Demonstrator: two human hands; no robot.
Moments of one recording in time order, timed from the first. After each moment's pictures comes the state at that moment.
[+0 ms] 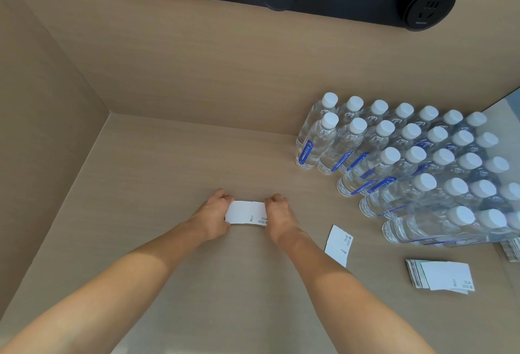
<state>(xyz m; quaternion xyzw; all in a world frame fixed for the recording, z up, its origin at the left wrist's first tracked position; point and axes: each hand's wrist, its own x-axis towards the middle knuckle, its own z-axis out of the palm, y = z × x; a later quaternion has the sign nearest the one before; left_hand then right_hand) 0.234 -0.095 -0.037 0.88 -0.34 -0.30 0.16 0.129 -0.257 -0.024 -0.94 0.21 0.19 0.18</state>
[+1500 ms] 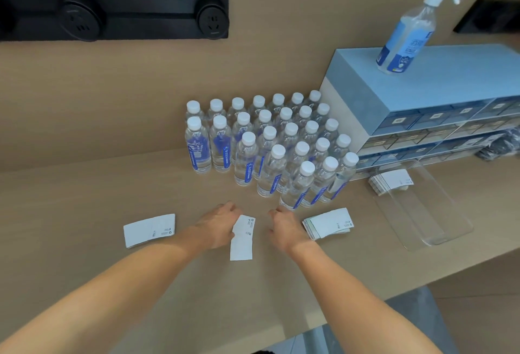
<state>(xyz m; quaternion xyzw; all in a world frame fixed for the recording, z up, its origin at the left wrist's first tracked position) 0.082 -0.275 0.020 0.78 -0.58 -0.25 0.00 -0.080 -0.398 0.008 -0.90 0.36 0.11 0.21</state>
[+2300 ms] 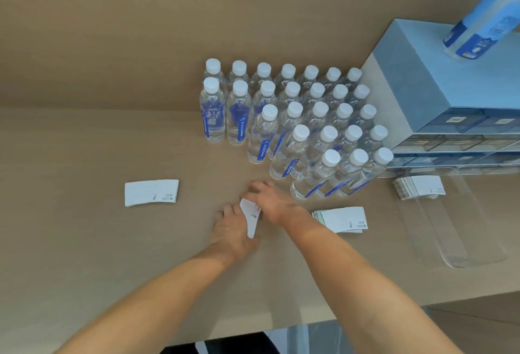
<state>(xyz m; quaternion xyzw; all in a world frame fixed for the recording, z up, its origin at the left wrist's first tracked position) 0.002 -0.272 -0.037 0.91 -0.28 -0.29 0.11 -0.025 -0.415 -0.002 -0.96 0.08 0.24 0.11</state>
